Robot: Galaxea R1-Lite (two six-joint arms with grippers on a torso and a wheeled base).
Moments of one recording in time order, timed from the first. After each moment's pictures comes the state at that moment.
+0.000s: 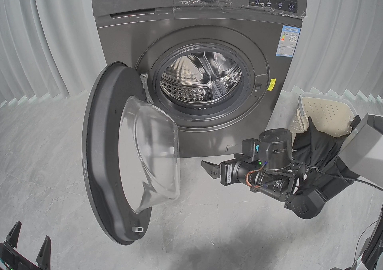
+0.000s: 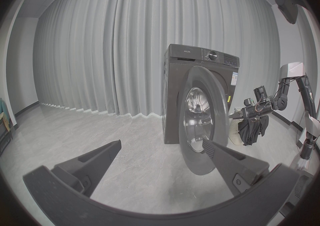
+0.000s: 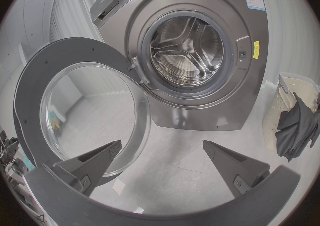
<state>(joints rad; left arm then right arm) 0.00 0.02 -0.02 0.00 0.00 -0.04 0.68 2.04 -0.82 -0.91 -0.12 0.25</state>
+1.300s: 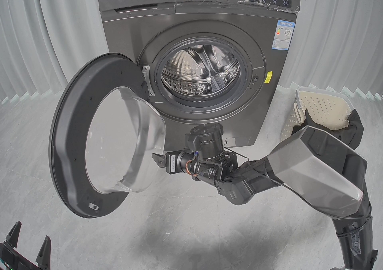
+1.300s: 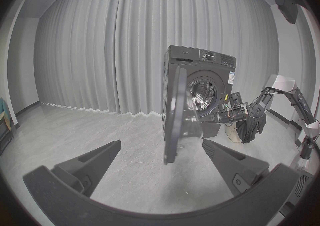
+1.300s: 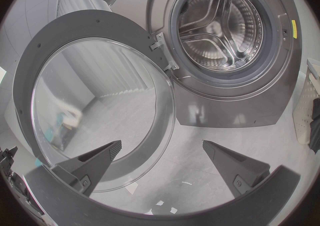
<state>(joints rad) 0.00 0.02 -0.02 0.00 0.00 -0.03 0.77 2.43 -1.49 -0.65 -0.07 0.32</state>
